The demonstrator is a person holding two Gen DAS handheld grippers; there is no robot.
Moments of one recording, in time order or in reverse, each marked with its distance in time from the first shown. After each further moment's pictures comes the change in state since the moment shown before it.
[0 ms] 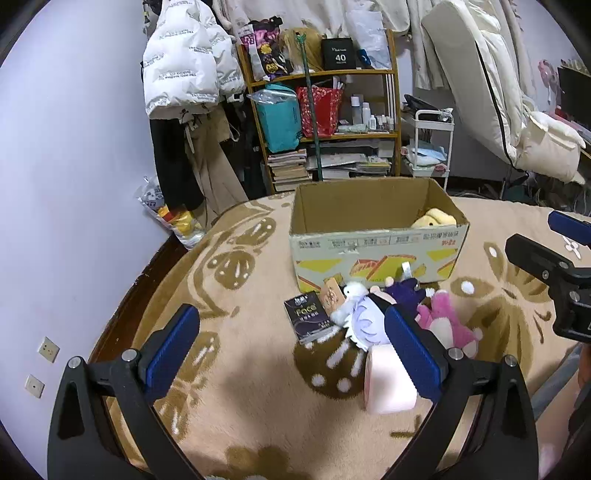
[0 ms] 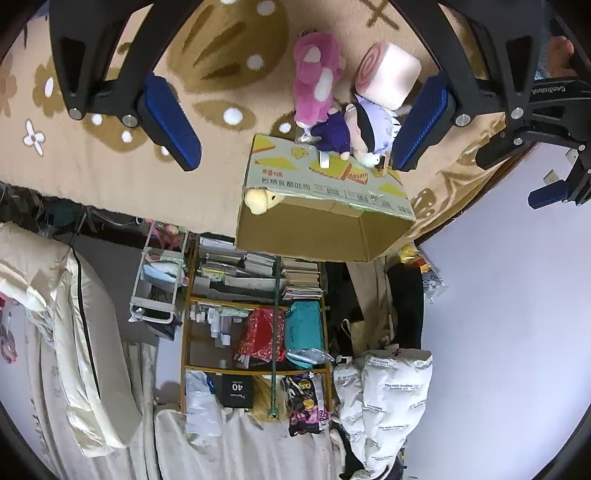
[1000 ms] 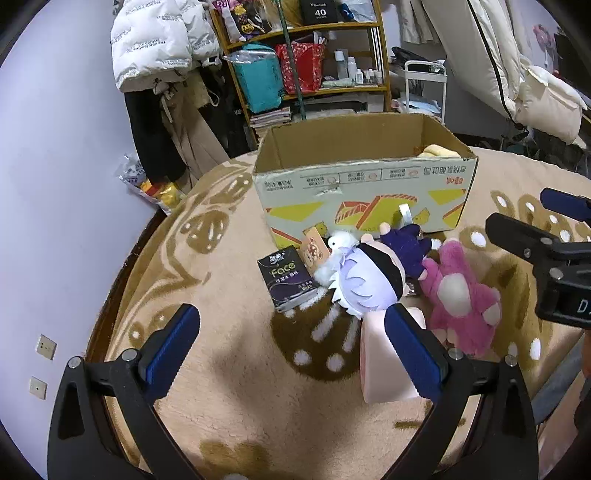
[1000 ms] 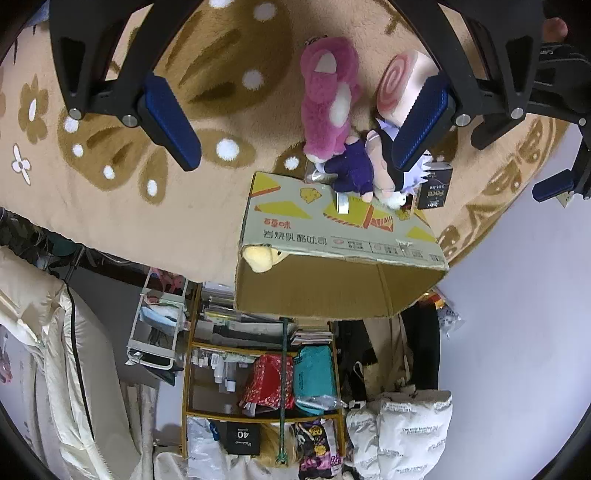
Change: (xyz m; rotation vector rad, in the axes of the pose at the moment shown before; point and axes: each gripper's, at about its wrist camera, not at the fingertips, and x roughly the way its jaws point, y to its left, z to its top) left arm 0.057 -0.027 -0.026 0.068 0.147 -0.020; right arm 0.059 -0.002 -0.027 0.010 0.165 -0.031
